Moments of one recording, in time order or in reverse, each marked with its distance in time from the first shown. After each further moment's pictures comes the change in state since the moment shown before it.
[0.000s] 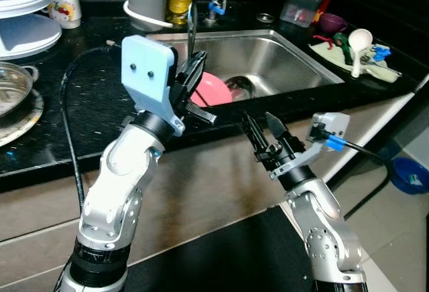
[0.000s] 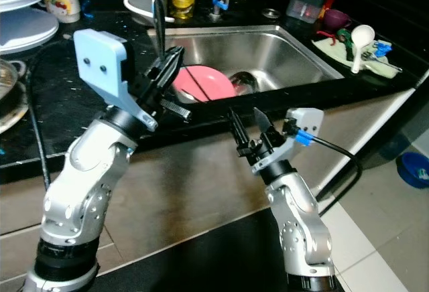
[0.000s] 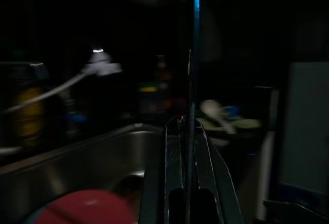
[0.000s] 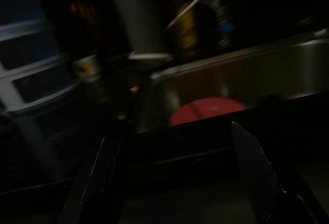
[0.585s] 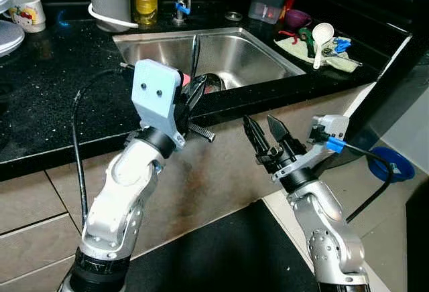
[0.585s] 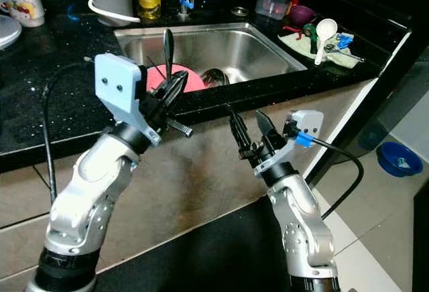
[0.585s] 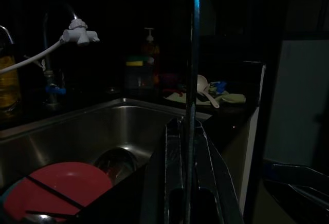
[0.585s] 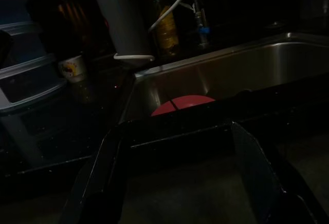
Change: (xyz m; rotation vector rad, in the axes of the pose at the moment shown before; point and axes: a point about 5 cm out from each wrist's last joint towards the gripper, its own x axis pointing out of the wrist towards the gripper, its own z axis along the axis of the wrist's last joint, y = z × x) left arm -0.012 0.006 -0.022 0.012 0.108 0.015; right arm -0.001 0.000 -0.003 0.004 0.011 -0.004
